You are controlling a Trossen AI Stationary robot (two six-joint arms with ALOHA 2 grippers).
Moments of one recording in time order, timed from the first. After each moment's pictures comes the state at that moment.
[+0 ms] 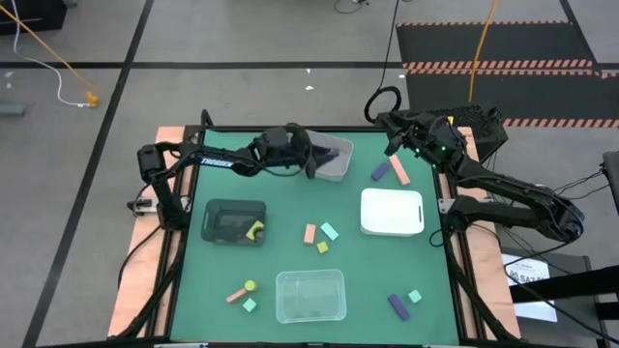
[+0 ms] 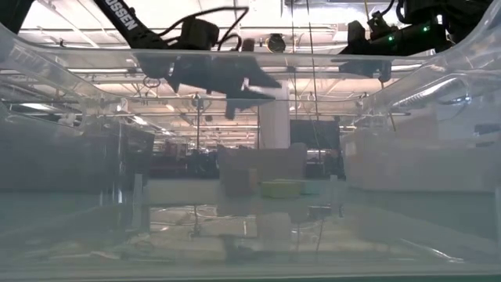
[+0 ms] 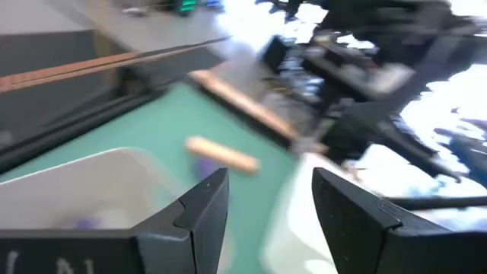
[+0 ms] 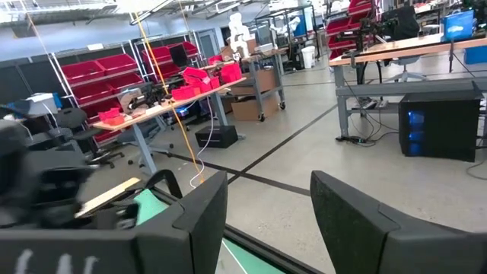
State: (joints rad) left arm 0.38 1.79 0.98 0.68 0.26 -0.44; right arm -0.66 0.85 0.47 0.39 0.13 0.24
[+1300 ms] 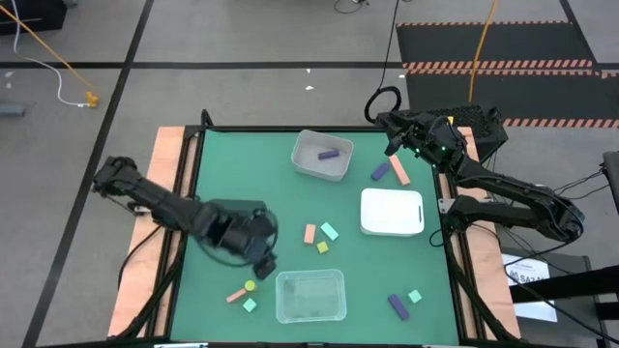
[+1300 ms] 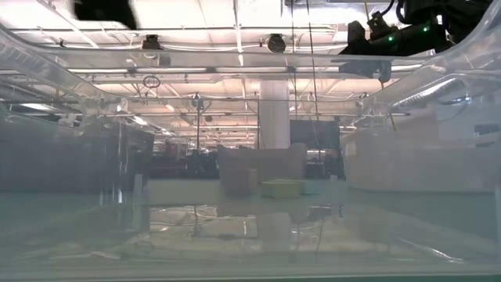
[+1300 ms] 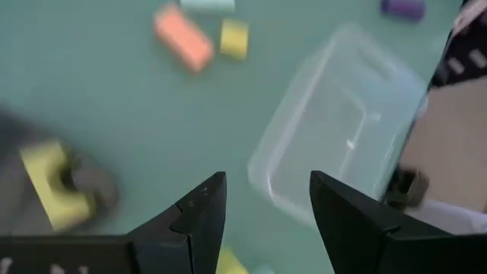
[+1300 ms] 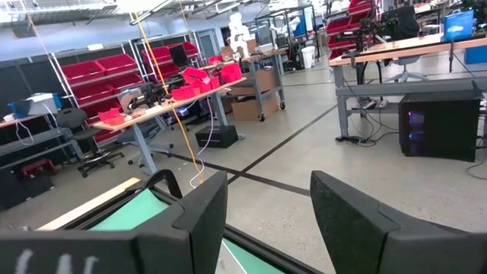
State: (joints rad) left arm -0.45 1.47 1.29 -0.87 -0.16 -1.07; right arm -0.66 0.85 0.47 0.39 0.13 0.24
